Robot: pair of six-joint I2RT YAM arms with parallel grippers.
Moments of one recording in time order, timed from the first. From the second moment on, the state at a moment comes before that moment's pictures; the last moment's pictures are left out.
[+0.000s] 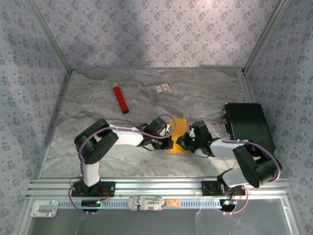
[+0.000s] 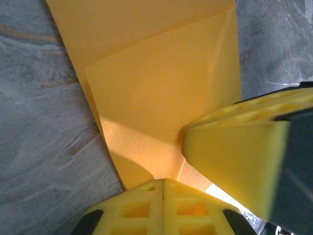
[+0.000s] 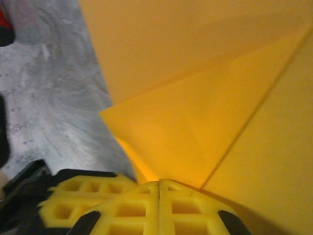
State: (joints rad) left arm -0.93 1.87 0.93 0.03 0.41 -0.84; right arm 0.48 1.42 0.36 0.21 -0.46 1.06
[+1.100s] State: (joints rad) left arm -0.93 1.87 0.93 0.03 0.41 -0.84; right arm 0.26 1.50 0.39 0.25 -0.59 0.99
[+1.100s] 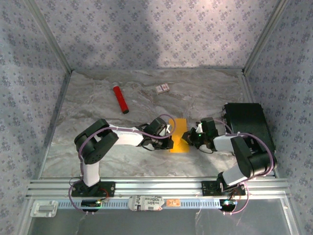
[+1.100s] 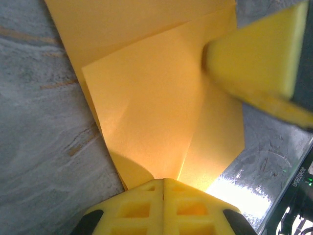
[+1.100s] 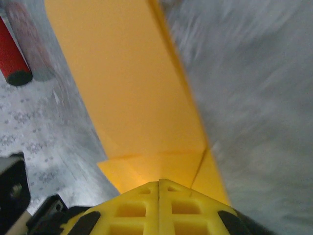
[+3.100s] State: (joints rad) left arm -0.93 1.95 1.05 -0.05 0.48 -0.81; right arm 0.23 1.53 0.41 0.25 -0.62 0.93
